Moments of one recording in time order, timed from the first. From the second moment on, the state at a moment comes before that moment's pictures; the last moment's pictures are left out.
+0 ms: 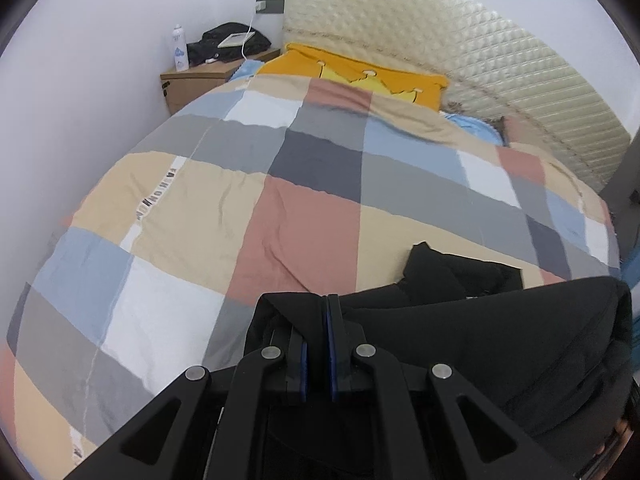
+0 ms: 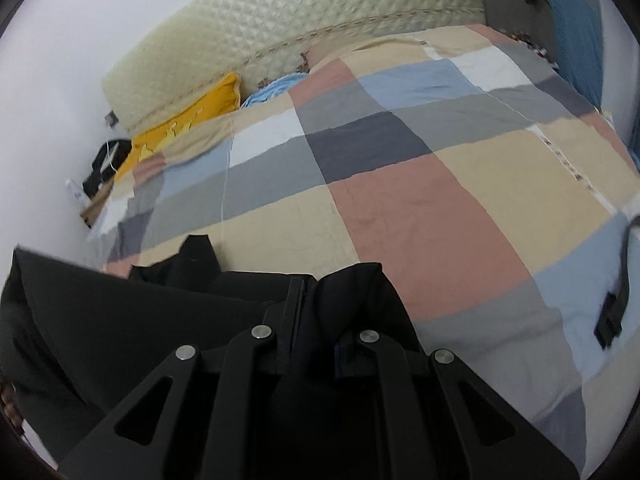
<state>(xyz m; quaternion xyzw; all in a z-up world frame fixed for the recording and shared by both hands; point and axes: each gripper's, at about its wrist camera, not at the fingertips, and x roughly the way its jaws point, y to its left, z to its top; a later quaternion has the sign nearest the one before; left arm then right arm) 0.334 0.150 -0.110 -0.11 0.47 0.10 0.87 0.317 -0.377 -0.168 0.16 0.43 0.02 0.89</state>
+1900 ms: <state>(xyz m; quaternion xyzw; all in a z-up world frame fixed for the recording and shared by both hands) 0.141 0.100 -0.095 -0.11 0.33 -0.05 0.94 0.113 -0.346 -0.115 0.16 0.28 0.12 0.94</state>
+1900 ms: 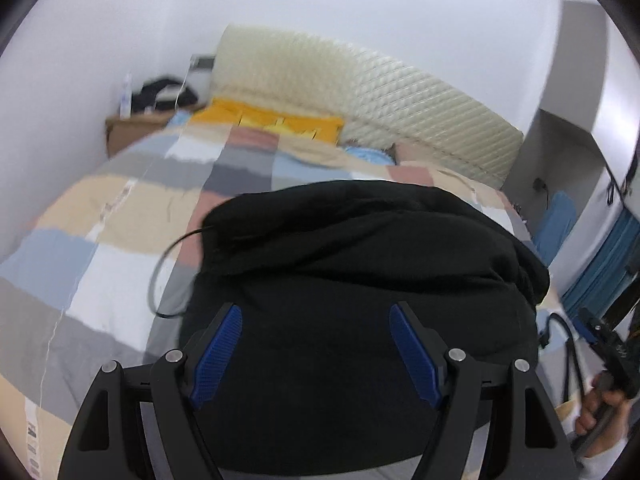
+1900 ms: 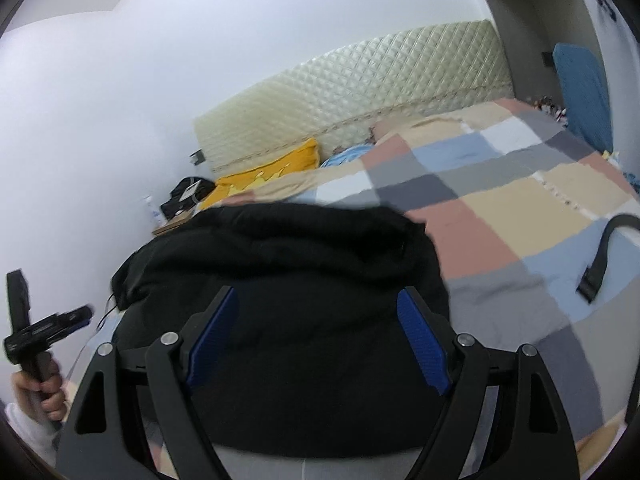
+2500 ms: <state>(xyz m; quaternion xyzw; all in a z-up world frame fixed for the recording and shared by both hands) 0.183 0.028 -0.161 -0.01 0.38 -0.03 0.93 0.160 -0.259 -0.178 0.06 0.40 0.15 0.90</state>
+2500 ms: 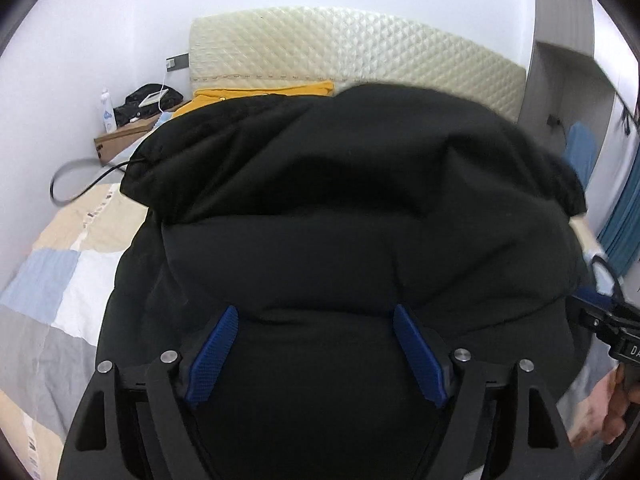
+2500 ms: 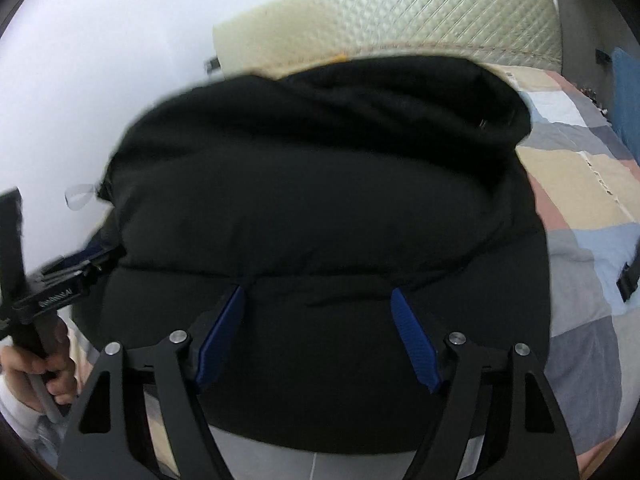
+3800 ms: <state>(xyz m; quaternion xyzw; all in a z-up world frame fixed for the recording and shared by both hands) 0.367 0.035 -0.170 -0.03 0.42 -0.02 0.91 0.367 -0.238 -0.189 0.06 0.40 0.12 0.90</state>
